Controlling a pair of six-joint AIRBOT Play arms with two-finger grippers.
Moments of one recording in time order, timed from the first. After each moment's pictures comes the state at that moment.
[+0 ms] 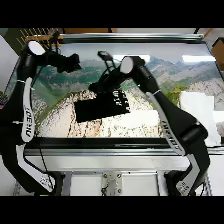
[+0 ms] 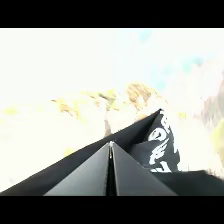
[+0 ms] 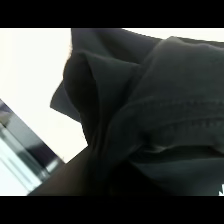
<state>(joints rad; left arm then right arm) -0.01 -1.82 2.03 1.03 -1.27 -1.62 0.58 -1.91 2.05 -1.07 1.24 1.60</state>
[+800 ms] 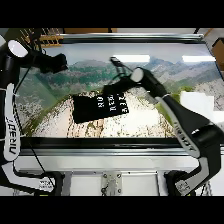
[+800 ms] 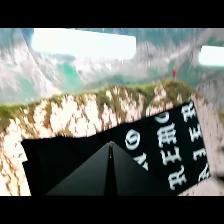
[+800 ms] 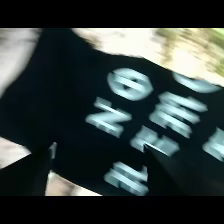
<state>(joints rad) -0.02 -1.58 1.75 1.17 -1.20 -1.60 0.35 -1.75 1.61 -0.98 1.01 1.38</state>
